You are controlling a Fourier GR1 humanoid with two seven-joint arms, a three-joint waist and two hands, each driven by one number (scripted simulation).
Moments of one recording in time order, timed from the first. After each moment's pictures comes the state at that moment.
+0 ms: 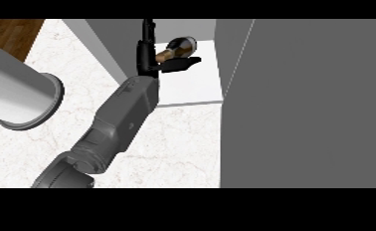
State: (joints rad) left arm -1.10 0.00 0.01 -0.13 0.46 0.41 -0.87; right arm -0.11 -0.12 0.03 -2.38 -0.29 0.18 0.56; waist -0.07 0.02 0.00
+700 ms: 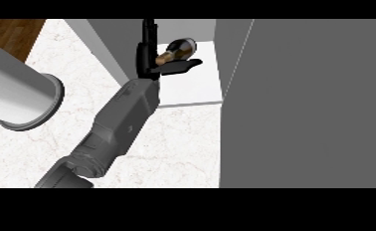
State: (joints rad) left arm -1.05 0.00 -0.06 -0.20 0.58 0.32 -0.87; right arm -0.12 -0.10 0.07 -2.38 -0.28 0.15 0.57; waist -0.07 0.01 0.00
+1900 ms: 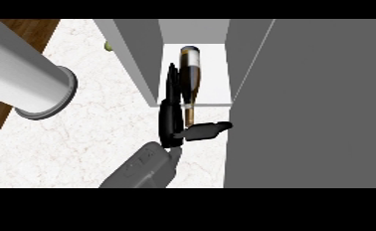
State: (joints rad) left arm -0.50 0.00 -0.69 -1.03 0.77 0.76 -0.77; right arm -0.08 -0.13 0.02 -2.40 -0.27 0.13 0.57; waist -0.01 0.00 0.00
